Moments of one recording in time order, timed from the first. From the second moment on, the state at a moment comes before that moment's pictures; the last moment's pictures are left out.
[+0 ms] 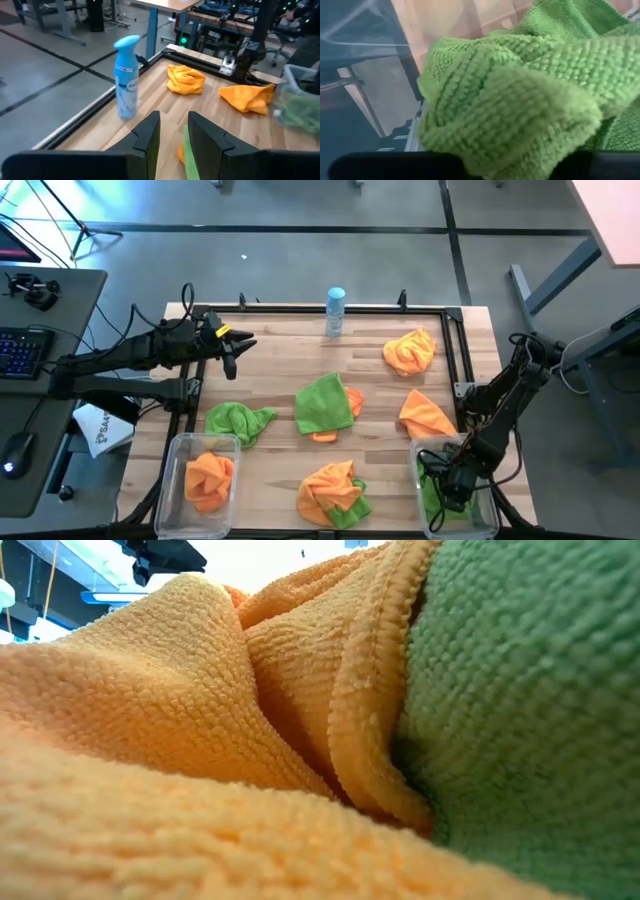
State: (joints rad) left arm 0.16 0.70 0.83 -0.45 -0.28 -0.18; right arm 1.00 1.34 0.82 -0.69 -0.13 1.30
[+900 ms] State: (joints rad) left arm 0.16 0.70 0.83 -0.45 -0.28 -0.15; right arm 1.00 1.34 1.19 -1.15 -0.24 1.39
